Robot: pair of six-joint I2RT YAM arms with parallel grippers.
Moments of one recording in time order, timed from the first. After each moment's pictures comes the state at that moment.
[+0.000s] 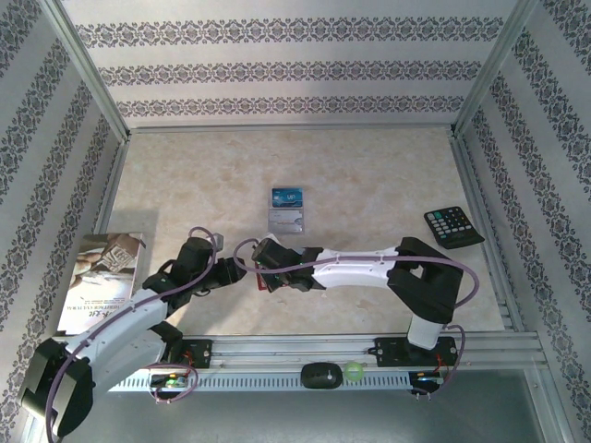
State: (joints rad) left arm -0.48 0.89 0.33 -0.22 0.21 -0.75; right arm 1.11 1.75 1.02 -0.25 0.19 0.48
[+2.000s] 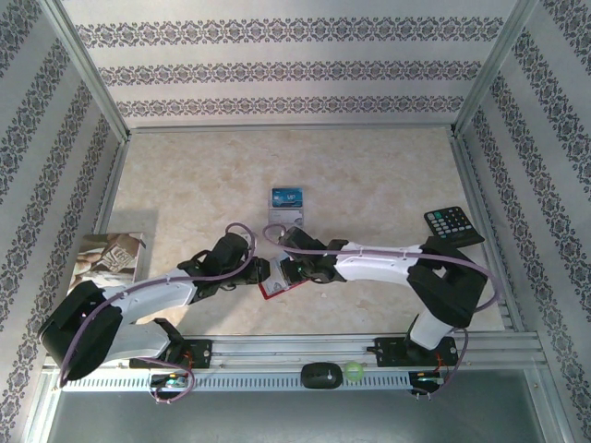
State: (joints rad) left arm -0.69 1.22 0.45 -0.05 0.15 -0.74; right arm 0.96 1.66 0.89 -0.29 -0.01 0.58
